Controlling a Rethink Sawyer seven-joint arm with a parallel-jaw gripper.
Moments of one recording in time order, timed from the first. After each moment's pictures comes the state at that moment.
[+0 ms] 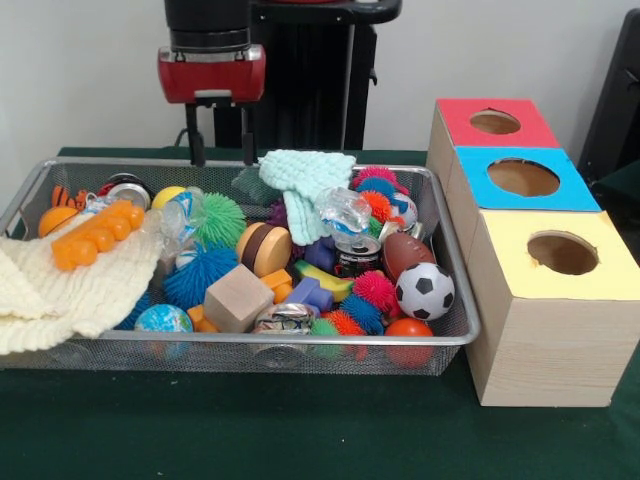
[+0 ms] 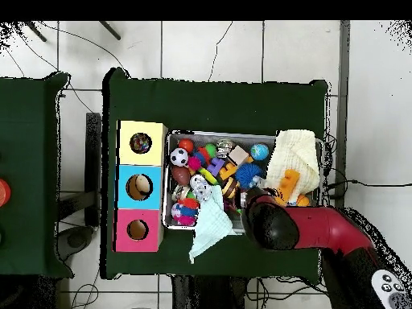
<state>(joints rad) -0.82 -0.83 0.46 1.96 -0.52 0.37 1.69</state>
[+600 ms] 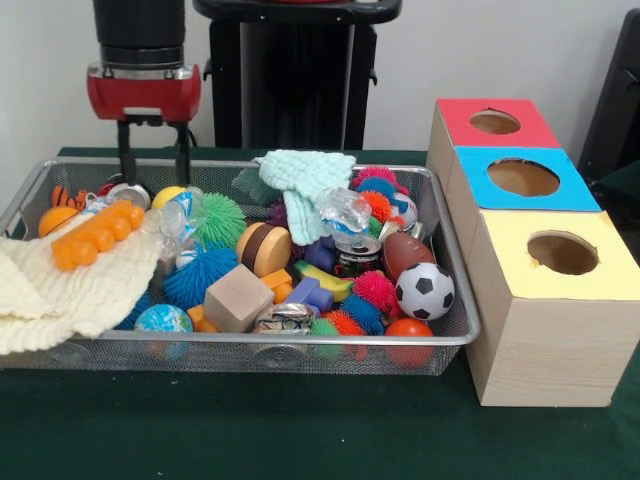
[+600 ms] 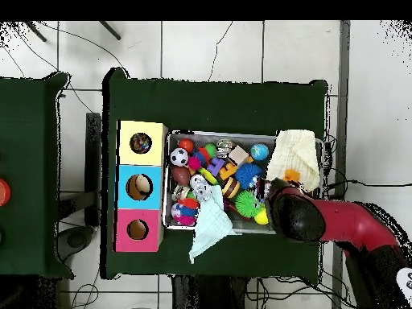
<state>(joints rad) -0.89 -0.77 0.47 1.84 -0.58 0.39 1.69</state>
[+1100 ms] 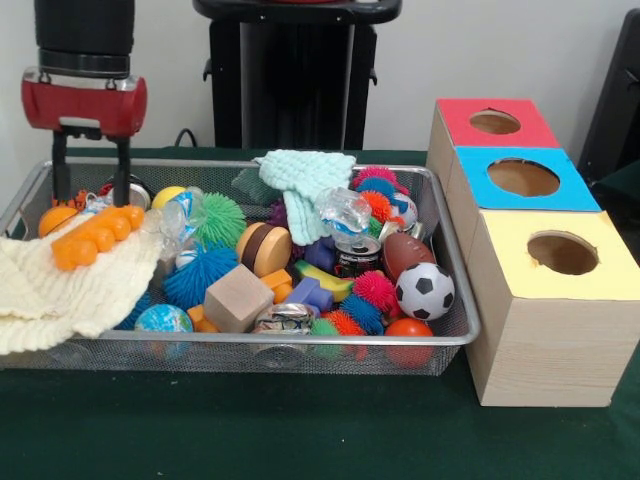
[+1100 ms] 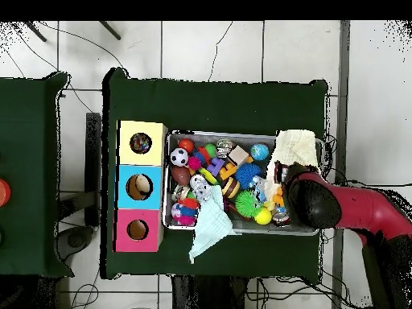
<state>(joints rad) -0.90 -0.74 0.47 1.71 -0.63 0.40 1.69</state>
